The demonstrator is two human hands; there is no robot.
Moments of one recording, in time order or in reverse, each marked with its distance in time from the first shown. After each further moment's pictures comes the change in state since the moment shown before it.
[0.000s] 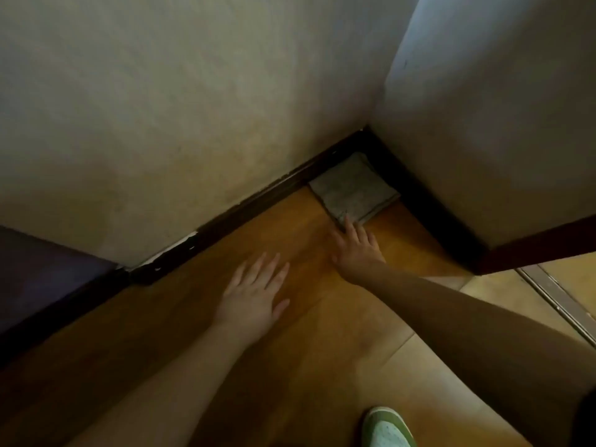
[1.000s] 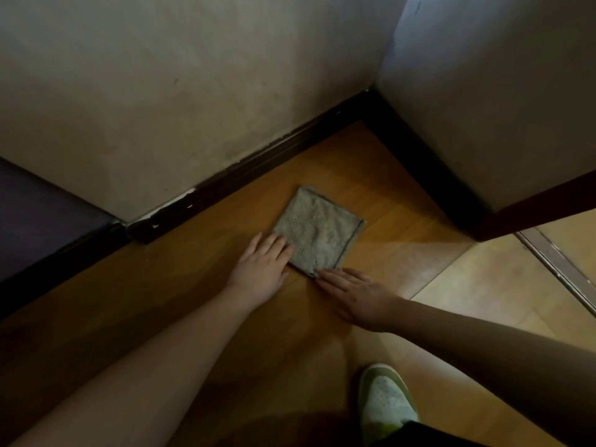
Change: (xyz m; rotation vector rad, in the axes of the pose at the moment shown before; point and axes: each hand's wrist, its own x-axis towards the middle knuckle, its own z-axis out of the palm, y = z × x) left_hand 0.017 0.010 0.062 0.052 0.162 0.102; right_hand -0.114 0.012 0.068 -0.120 -0.137 -0.616
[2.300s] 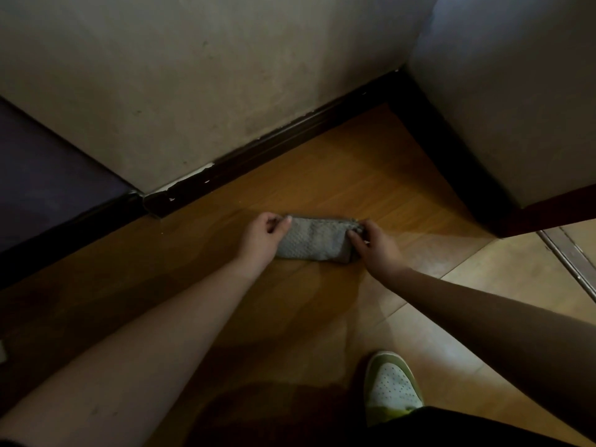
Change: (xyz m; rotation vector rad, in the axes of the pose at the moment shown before) left_hand 0.001 -0.011 -0.012 -1.300 0.156 -0.652; right_hand 0.041 0.022 -0.010 0.821 0.515 0.567
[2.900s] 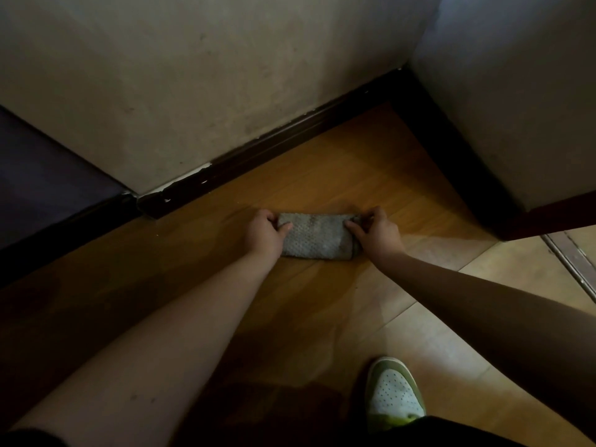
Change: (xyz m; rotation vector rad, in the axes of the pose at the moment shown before) left_hand 0.023 0.008 0.018 0.234 0.180 -0.099; right_hand 0.033 -0.004 -0.001 -0.094 0.135 0.148
